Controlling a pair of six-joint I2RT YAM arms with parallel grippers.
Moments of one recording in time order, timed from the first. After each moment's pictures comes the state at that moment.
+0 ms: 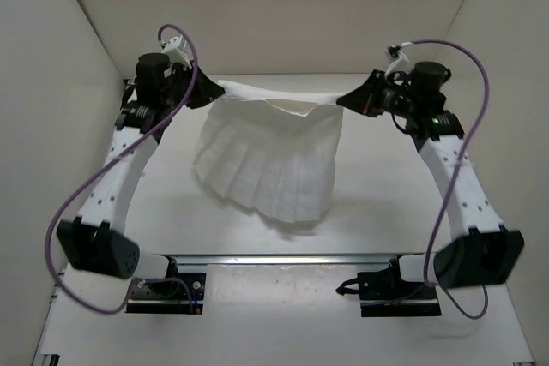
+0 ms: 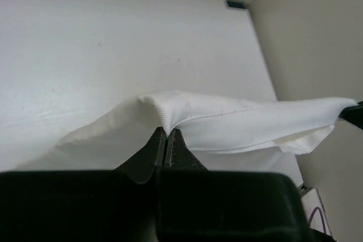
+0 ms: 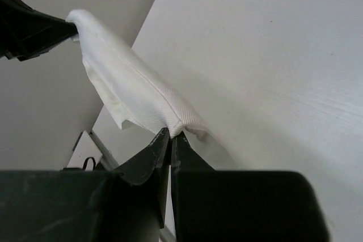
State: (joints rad) left arm -0.20 1.32 1.44 -0.40 0.35 -0.49; right arm 0.08 1.24 1.27 -0.31 -0.75 0.49
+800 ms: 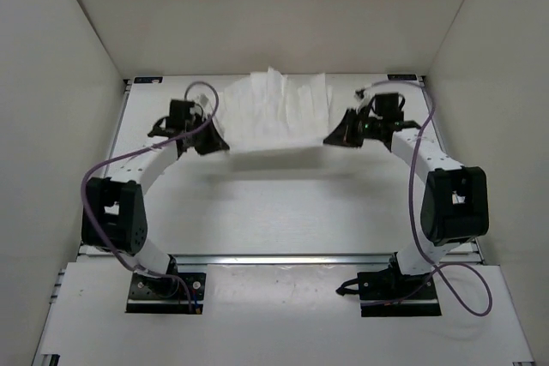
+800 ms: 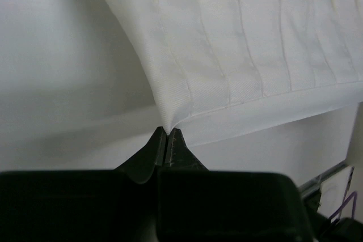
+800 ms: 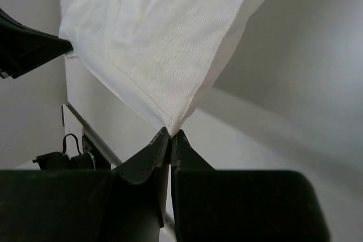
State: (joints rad) left arm -0.17 1.54 1.13 -0.34 0.34 -0.48; right arm 0.10 1.62 1.18 -0.28 -0.73 0.45
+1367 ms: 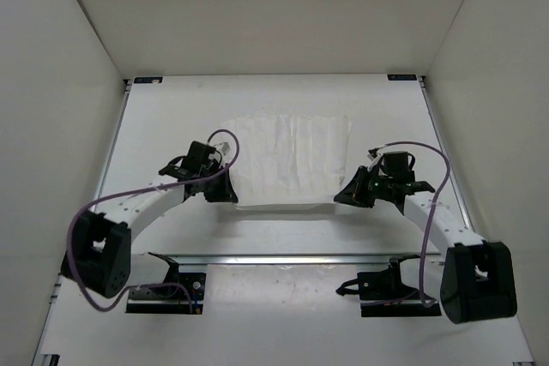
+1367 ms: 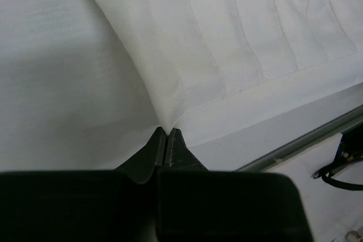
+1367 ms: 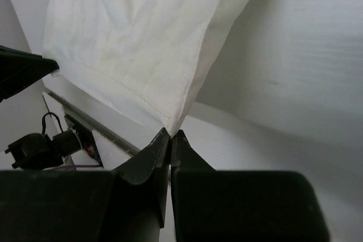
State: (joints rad) left arm -0.40 1.35 0.73 -0.40 0.28 -0.44; right arm 0.11 1.17 0.54 -0.30 -0.61 0.58
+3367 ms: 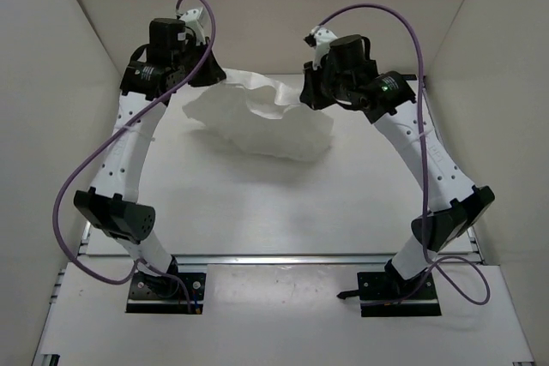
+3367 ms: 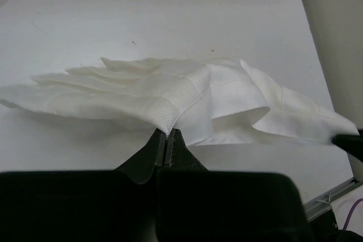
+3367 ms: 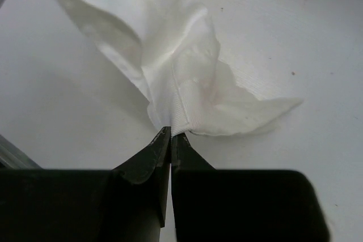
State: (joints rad) left arm -0.26 1.69 2.04 -0.88 0.20 -0.30; right arm 0.57 1.64 1.98 -0.89 -0.10 0.10
